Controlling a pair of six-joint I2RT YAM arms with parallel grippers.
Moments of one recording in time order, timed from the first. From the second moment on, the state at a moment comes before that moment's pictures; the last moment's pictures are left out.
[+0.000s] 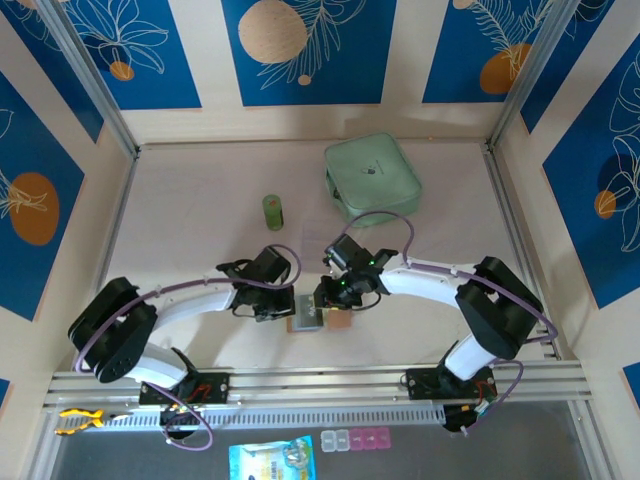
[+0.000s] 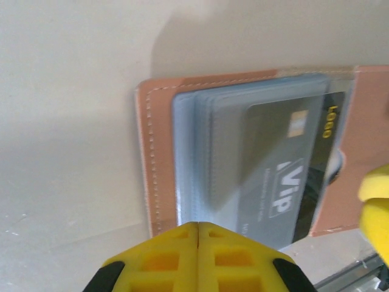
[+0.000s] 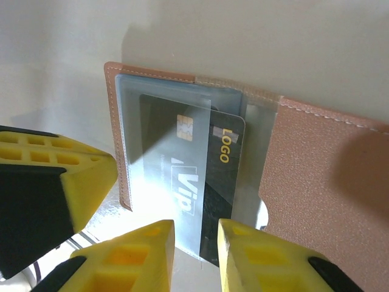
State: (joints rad) left arm -0.79 1.44 0.71 -0.45 0.28 -0.90; right arm 0.82 1.56 0.84 -0.42 -0.39 0.80
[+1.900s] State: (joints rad) left arm -0.81 1.48 0.76 -0.43 0.32 -0.91; right arm 0.76 1.50 0.74 -0.32 -0.47 0.80
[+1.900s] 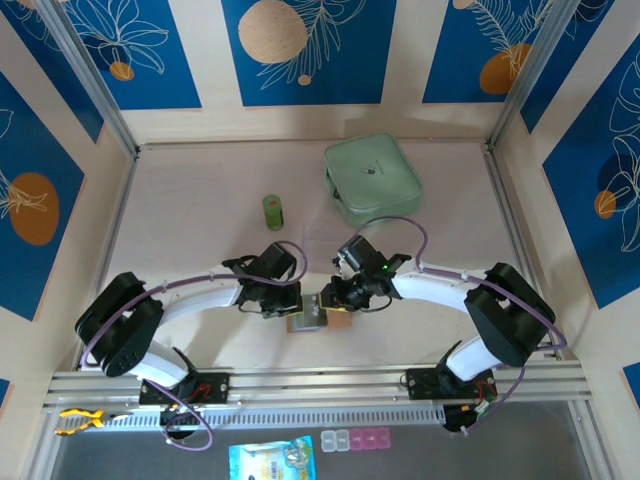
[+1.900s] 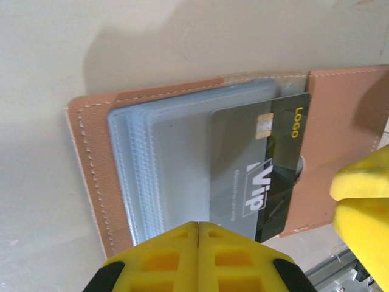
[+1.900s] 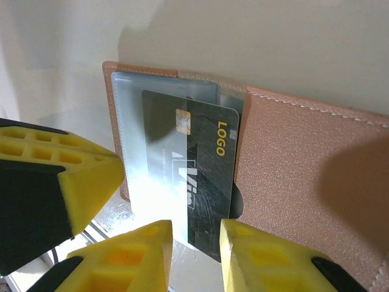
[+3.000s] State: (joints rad) left arm -0.83 1.54 0.77 -0.40 0.33 -0.91; right arm 0.71 1.60 0.66 -0.14 -0.60 0.82
